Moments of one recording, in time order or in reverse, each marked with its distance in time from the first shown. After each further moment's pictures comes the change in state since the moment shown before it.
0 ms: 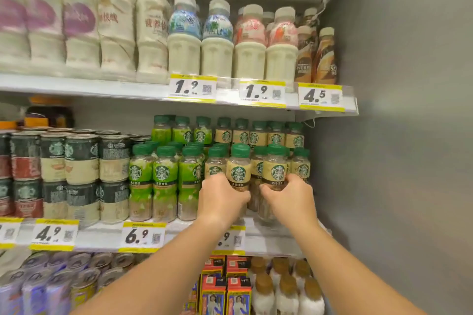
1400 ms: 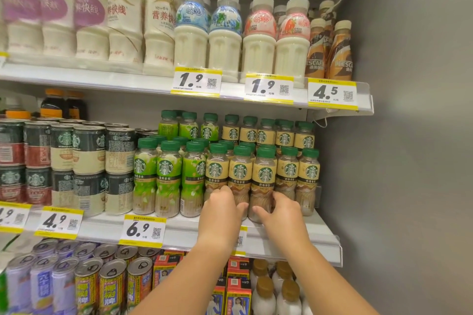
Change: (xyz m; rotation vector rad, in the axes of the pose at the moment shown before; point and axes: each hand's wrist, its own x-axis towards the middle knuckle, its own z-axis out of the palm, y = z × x) left_hand -0.014 -0.031 0.032 0.304 0.137 0.063; right_hand -0.012 0.030 0.040 -0.074 -0.170 -0.114
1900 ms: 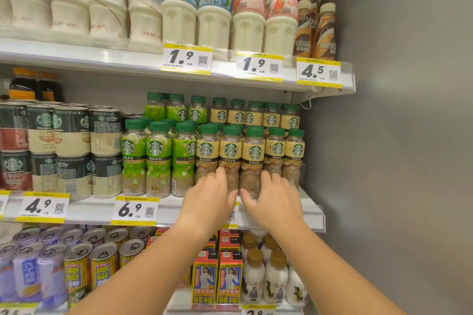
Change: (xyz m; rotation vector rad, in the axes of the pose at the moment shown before) left_hand -0.010 -0.021 -0.015 0.268 -0.099 0.373; right_hand -0.026 -0.009 -0.012 -0.594 0.039 -0.172
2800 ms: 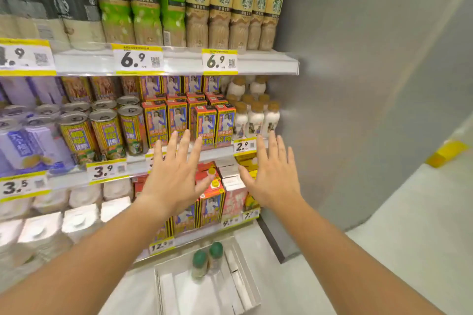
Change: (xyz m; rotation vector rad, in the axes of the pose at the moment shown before) left_hand -0.247 -0.120 0.034 0.026 -0.324 0.407; right_hand -0.288 -0.069 0.036 -0.226 -0.241 0.230
